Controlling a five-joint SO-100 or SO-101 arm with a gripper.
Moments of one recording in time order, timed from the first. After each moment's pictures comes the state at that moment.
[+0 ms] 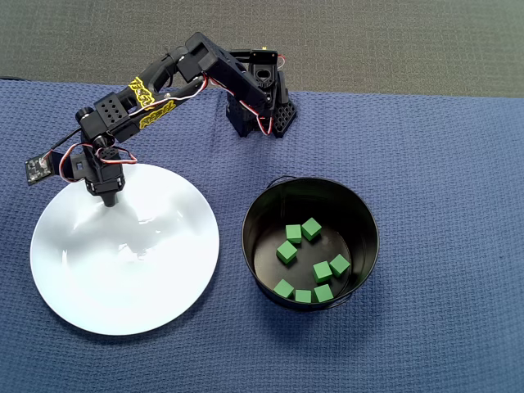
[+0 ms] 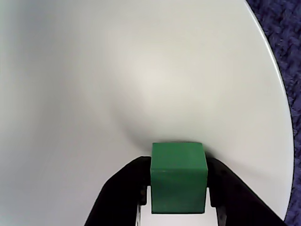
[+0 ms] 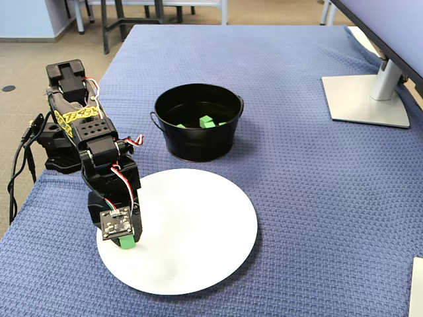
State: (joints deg) arm 56.0 56.5 69.9 65.4 -78.1
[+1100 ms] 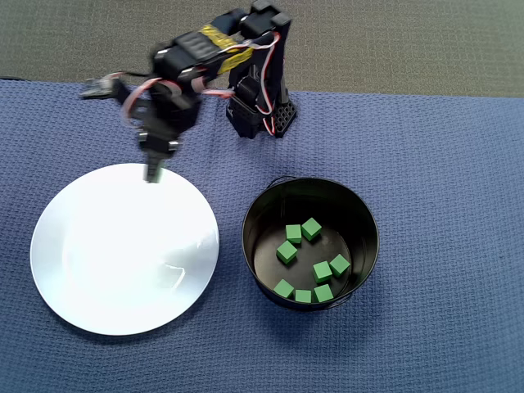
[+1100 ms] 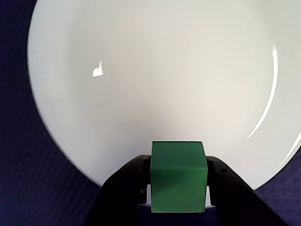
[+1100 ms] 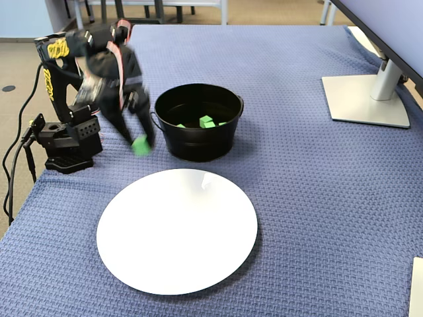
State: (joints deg) arm 36.1 104.9 83.8 82.2 -32.4
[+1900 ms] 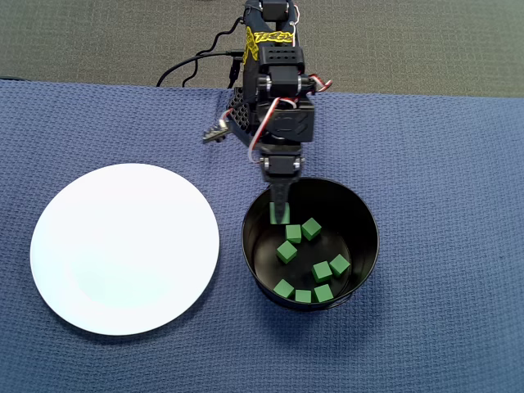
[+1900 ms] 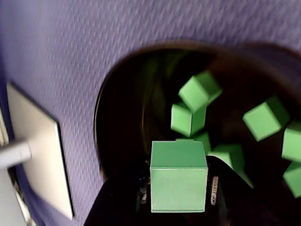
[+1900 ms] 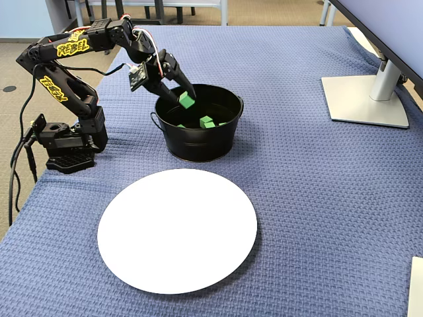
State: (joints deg) arm -6.4 126.8 117.1 54.7 0.4
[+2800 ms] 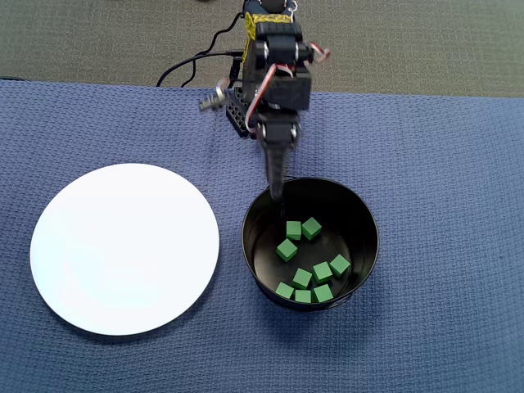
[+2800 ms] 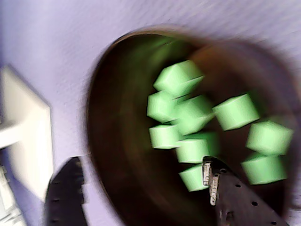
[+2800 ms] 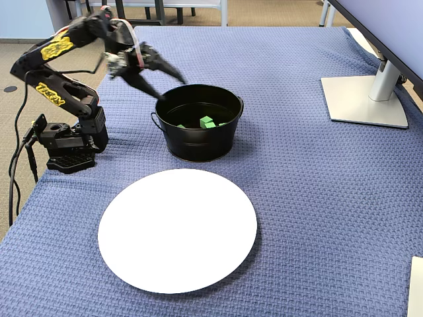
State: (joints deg) arm -1.5 142.8 117.9 72.6 -6.6
